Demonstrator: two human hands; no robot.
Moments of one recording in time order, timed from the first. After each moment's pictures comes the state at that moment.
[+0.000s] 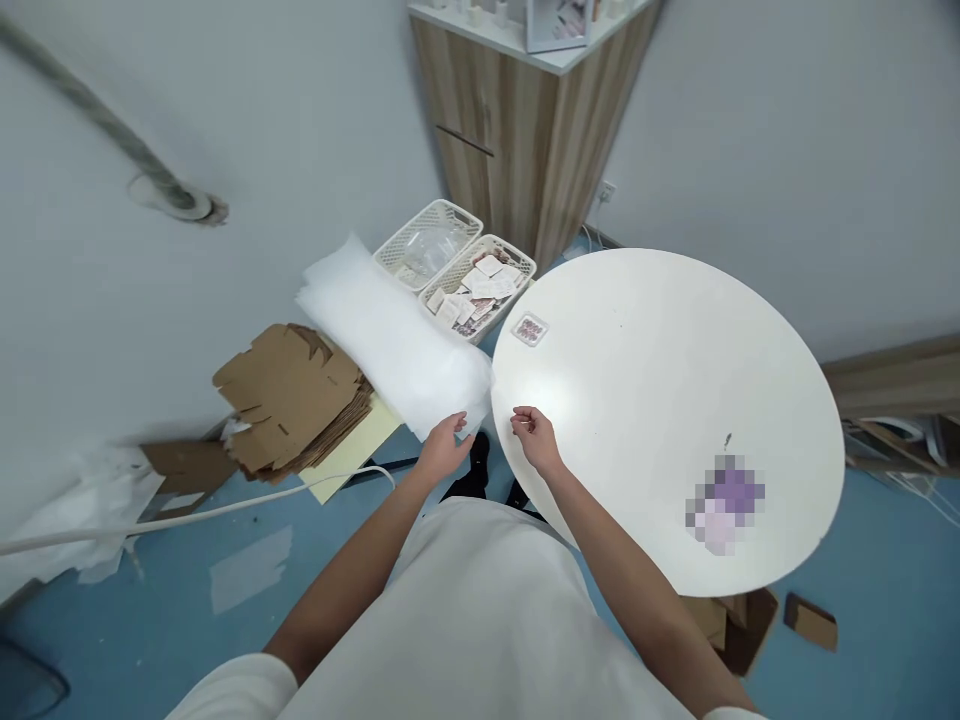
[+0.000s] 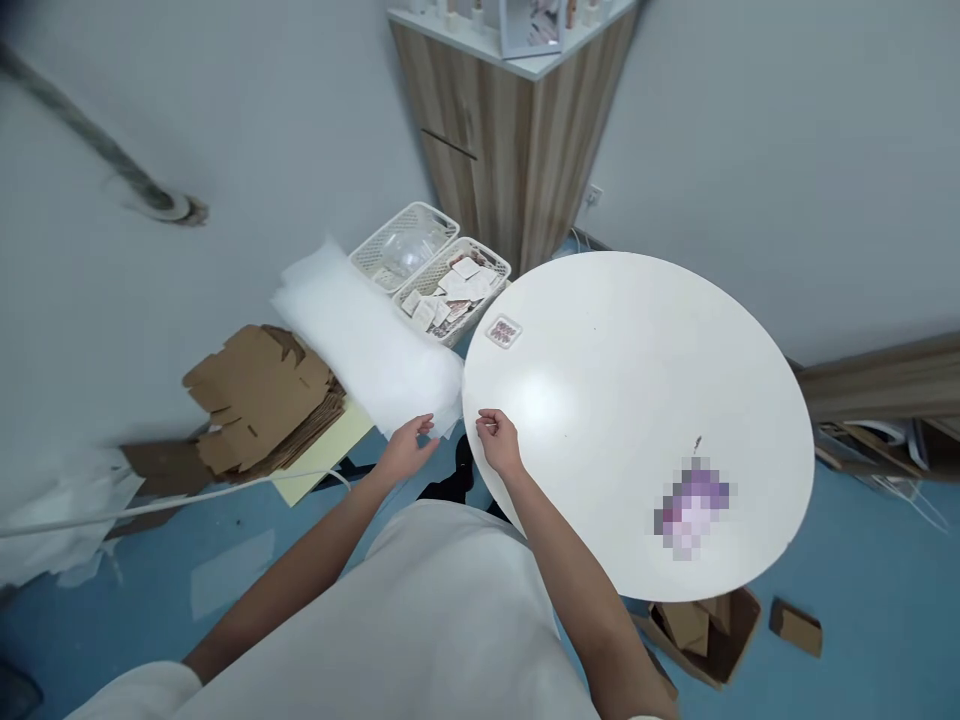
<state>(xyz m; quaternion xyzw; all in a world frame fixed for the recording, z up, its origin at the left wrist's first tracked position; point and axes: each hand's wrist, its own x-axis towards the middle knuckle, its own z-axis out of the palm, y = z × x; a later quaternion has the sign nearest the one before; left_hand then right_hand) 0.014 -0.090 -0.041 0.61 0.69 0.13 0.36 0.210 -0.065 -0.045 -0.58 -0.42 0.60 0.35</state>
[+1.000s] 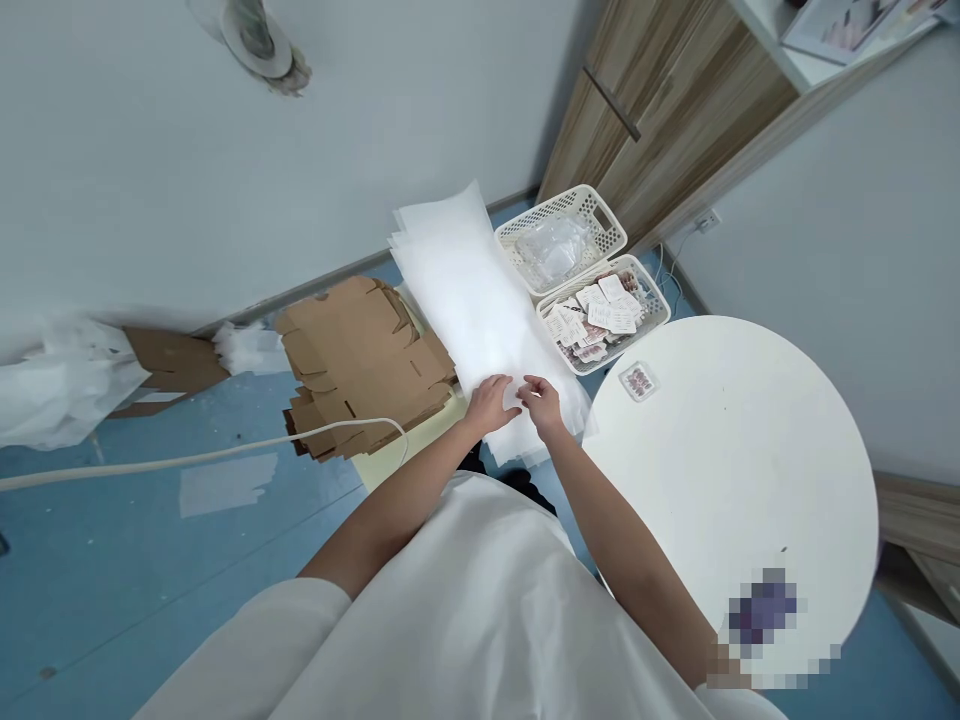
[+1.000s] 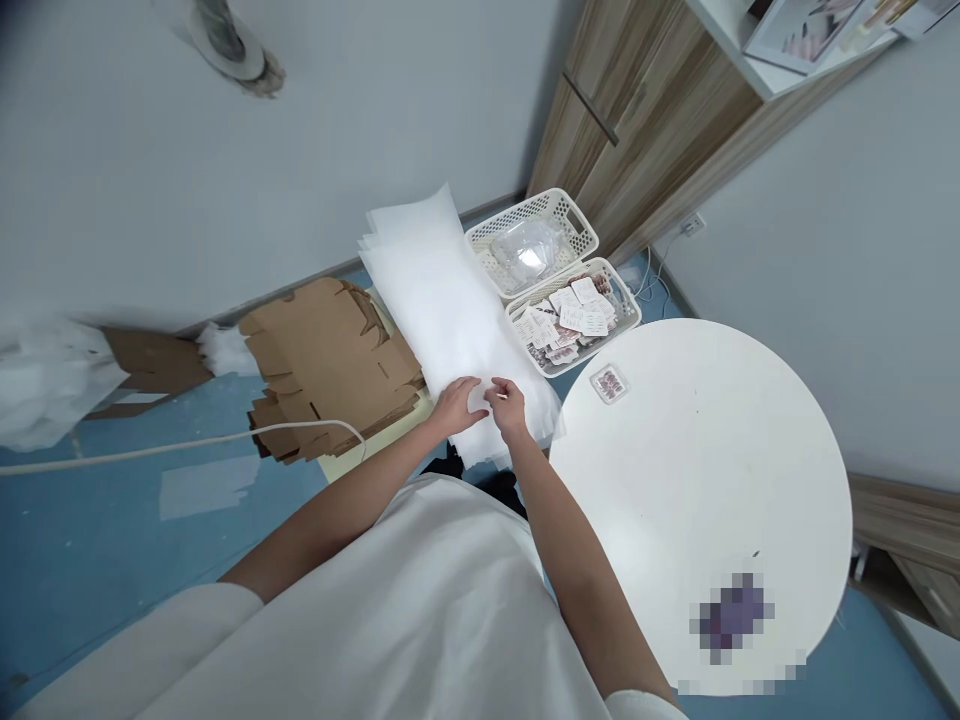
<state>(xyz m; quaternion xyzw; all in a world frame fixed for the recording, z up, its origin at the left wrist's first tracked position) -0.116 0.006 -0.105 0.61 0.68 0.21 0.35 0.009 0.049 -0.085 -0.63 -0.43 0.60 0.24</state>
